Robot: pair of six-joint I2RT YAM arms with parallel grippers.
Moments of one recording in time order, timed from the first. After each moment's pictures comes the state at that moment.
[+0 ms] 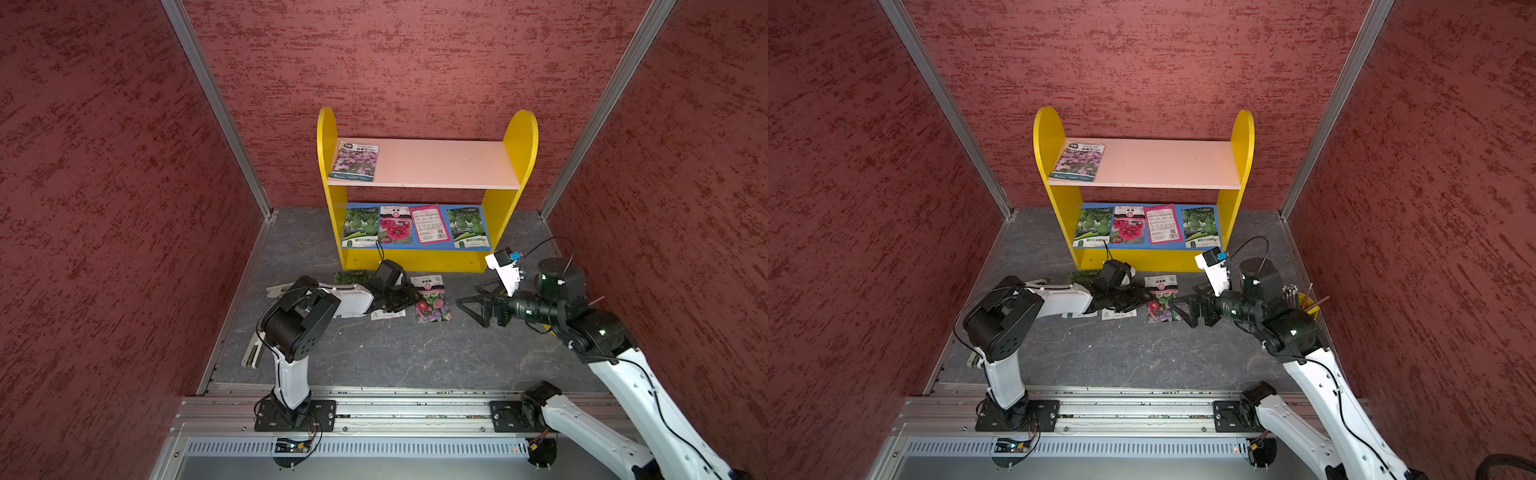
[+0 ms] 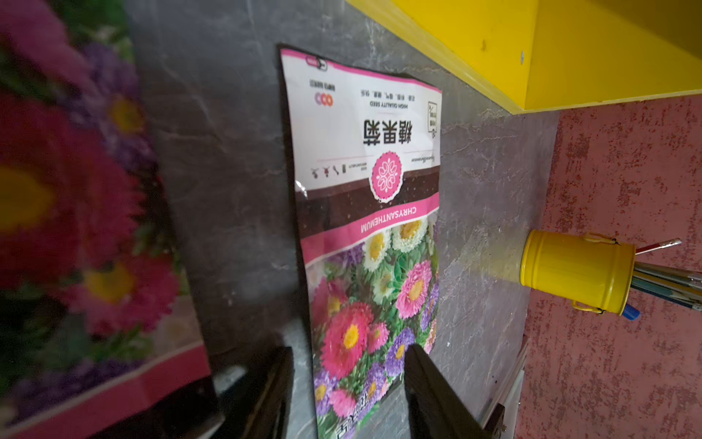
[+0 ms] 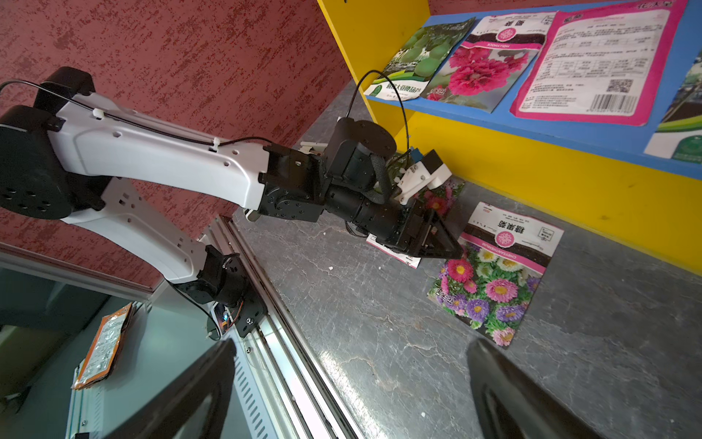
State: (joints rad) left arm -0.64 1.88 0.97 0.07 0.38 -0.92; right arm 0.42 0.82 1.04 -0.75 -0.58 0.20
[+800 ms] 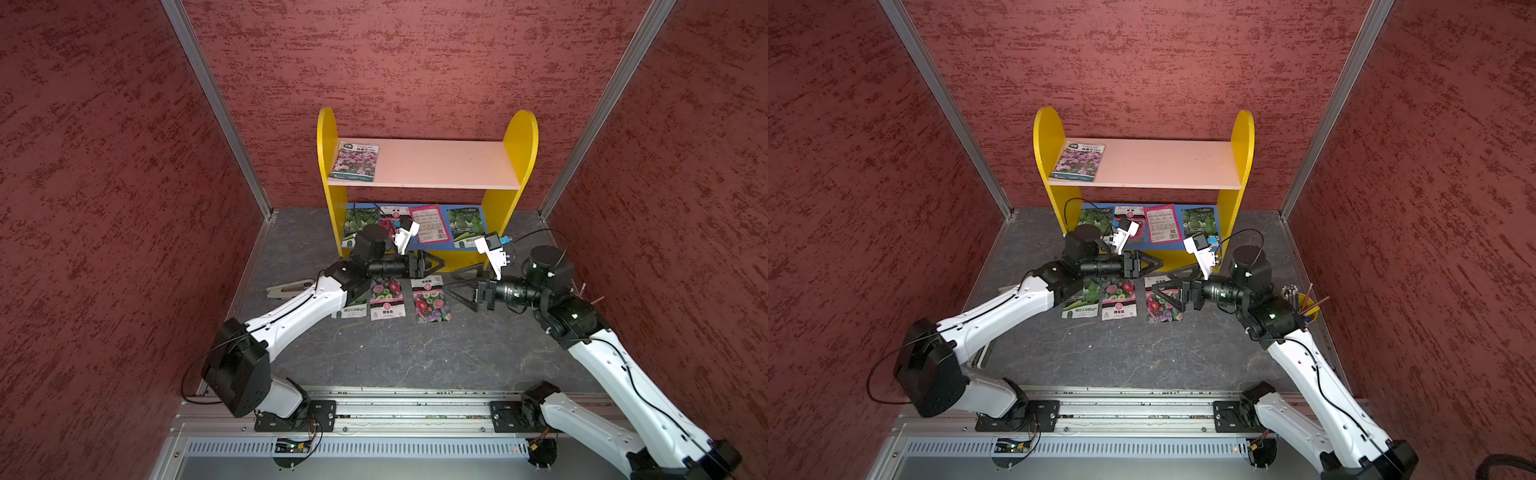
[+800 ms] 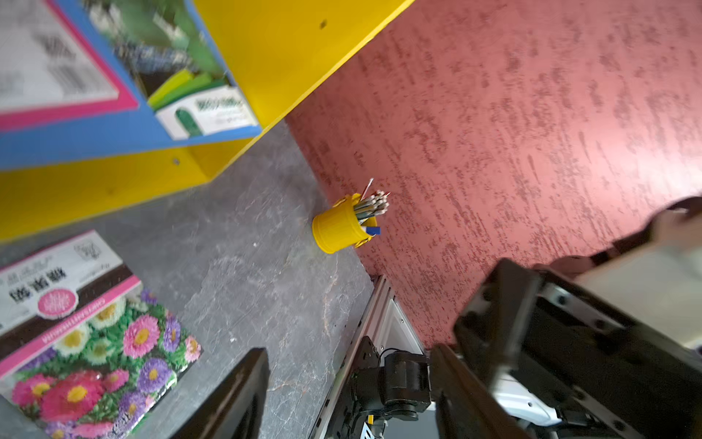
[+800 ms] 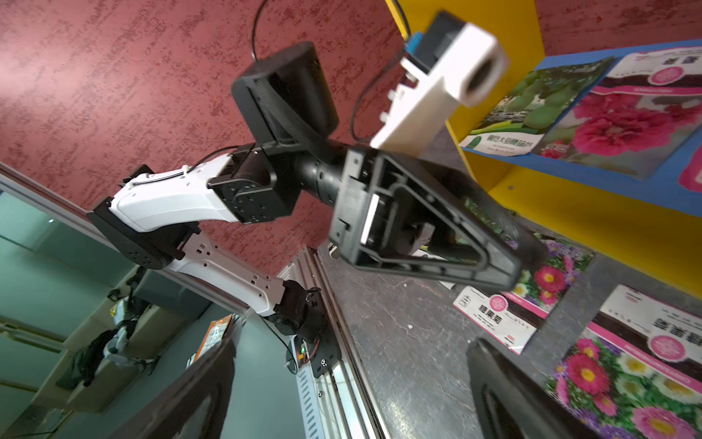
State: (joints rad) left arm -0.65 1.43 1.21 -0.05 0.65 -0.72; right arm 0.42 0.92 0.97 -0.29 -0.88 0.47
